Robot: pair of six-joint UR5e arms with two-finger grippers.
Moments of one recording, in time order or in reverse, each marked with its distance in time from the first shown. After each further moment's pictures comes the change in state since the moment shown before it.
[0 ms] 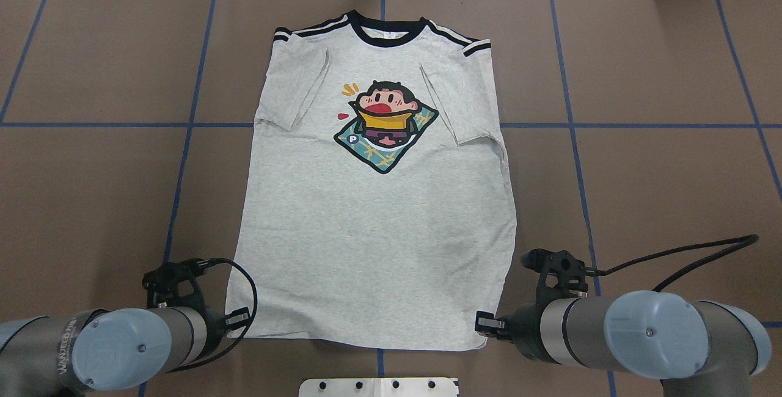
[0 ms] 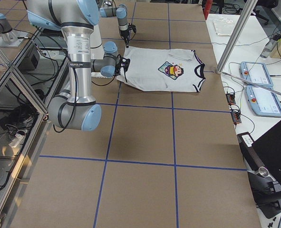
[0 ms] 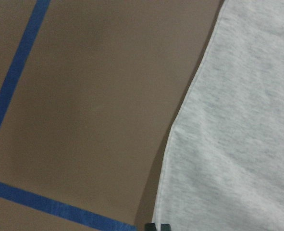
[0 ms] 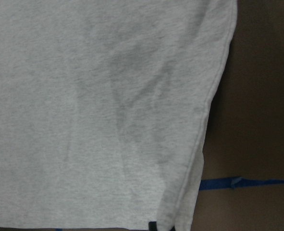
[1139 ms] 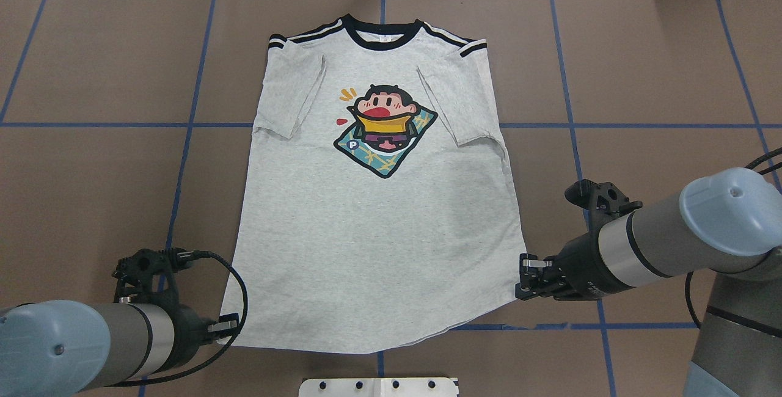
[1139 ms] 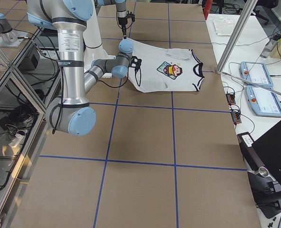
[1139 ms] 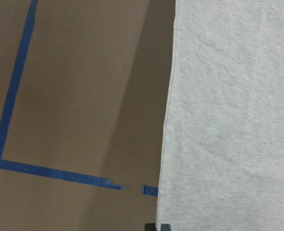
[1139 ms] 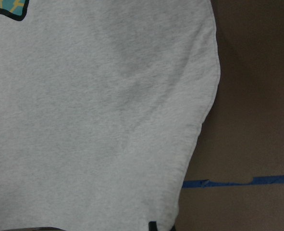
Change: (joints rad) left arm -0.023 0.020 -0.250 0.125 -0.060 0.133; right arm 0.312 -0.034 0.025 0.003 0.461 -0.097
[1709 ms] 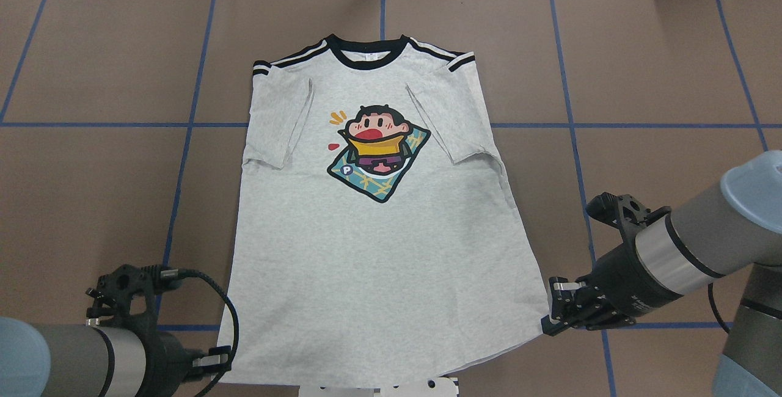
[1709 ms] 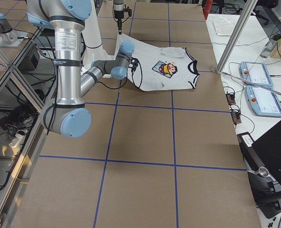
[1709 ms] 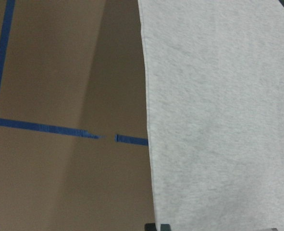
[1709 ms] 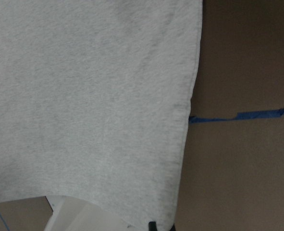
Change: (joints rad) left arm 0.060 -0.005 -0.141 0.075 -0.075 -0.001; right arm 0.040 -0.080 0.038 0.068 0.264 -0.015
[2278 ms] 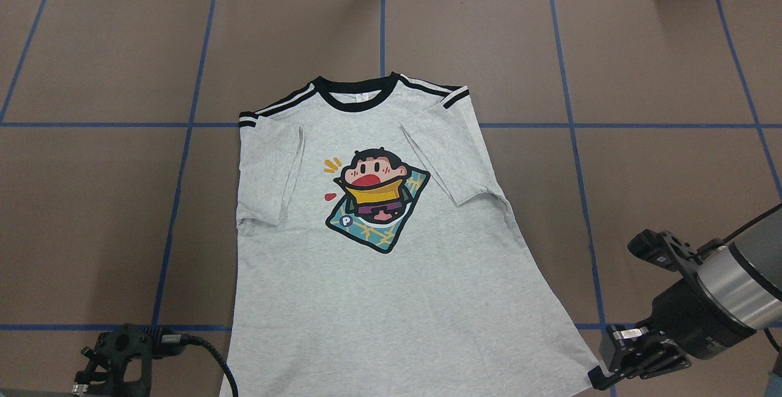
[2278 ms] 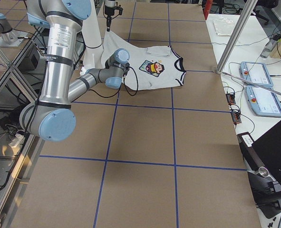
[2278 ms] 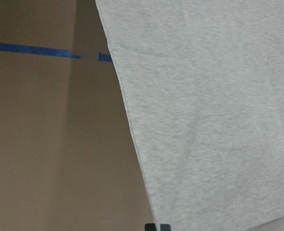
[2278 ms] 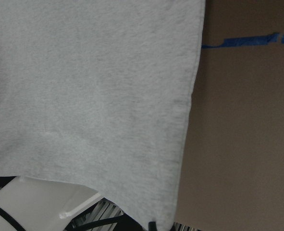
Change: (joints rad) left arm 0.122 -0.002 -0.073 0.030 -0.014 -0.011; right arm 0.000 -0.144 0.000 0.247 0.143 0.001
